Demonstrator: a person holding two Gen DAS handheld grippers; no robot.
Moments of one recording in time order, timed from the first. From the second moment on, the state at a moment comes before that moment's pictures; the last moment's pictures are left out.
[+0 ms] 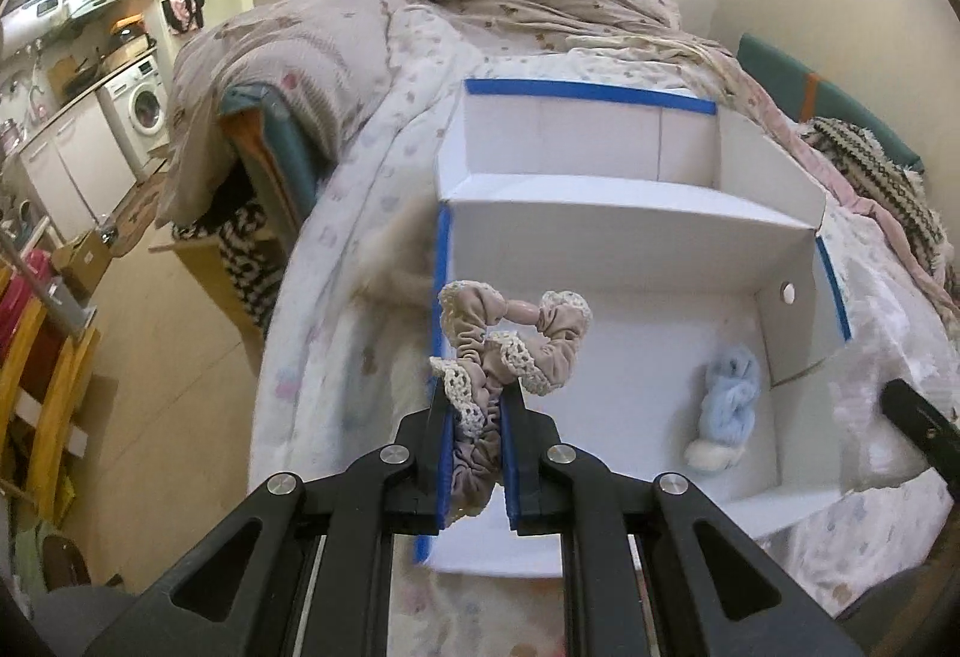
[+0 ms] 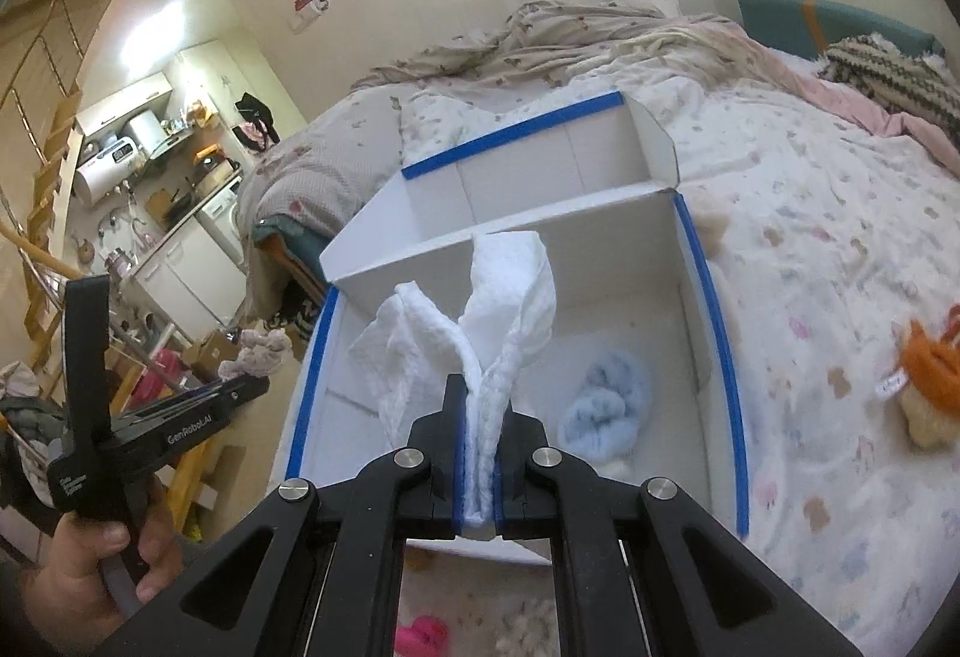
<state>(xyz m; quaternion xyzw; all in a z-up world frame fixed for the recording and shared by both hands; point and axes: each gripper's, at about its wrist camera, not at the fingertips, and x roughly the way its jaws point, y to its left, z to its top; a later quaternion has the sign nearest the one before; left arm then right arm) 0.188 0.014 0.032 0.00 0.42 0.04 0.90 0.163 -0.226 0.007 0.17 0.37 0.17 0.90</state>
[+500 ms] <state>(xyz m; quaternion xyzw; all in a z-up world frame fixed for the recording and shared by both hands) 0.238 -0.016 -0.014 0.03 0.46 0.02 0.89 0.215 -0.206 -0.047 0.15 0.44 0.16 0.87</state>
